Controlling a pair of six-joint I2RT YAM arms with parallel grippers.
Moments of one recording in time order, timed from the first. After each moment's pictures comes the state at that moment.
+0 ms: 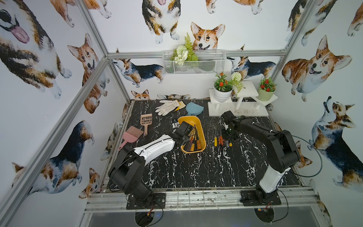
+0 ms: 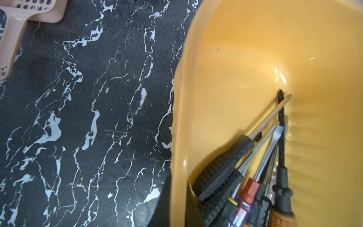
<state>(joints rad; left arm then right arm) -0.66 1.57 1.01 -0.46 -0.45 -0.78 0.44 1.77 1.23 -0.82 0.09 0.36</state>
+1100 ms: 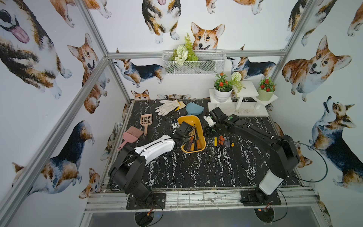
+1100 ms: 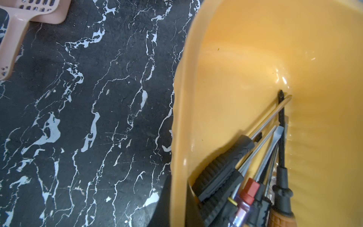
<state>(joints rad) -0.66 1.58 1.00 -0.44 -0.46 -0.79 0.70 1.74 1.40 -0.74 -0.17 0.37</state>
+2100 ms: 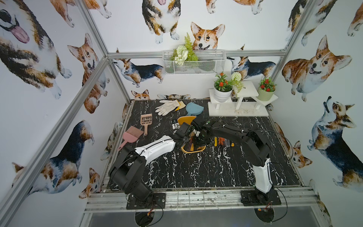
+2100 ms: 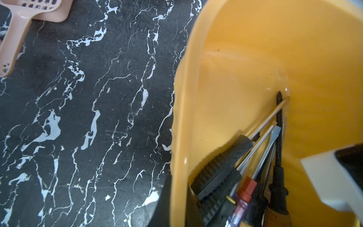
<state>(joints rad) -0.67 1.58 0.99 -0.44 -0.48 -0.81 0.83 2.06 1.55 -0.85 -0.11 0.42</state>
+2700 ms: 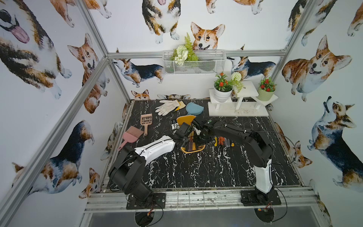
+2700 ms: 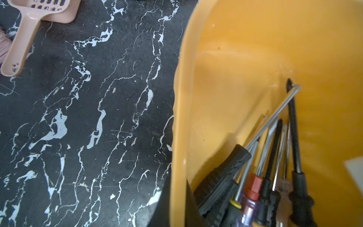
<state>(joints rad) -0.67 1.58 0.99 -0.45 -0.49 -0.81 0.82 1.99 1.55 -0.86 -0.07 0.42</state>
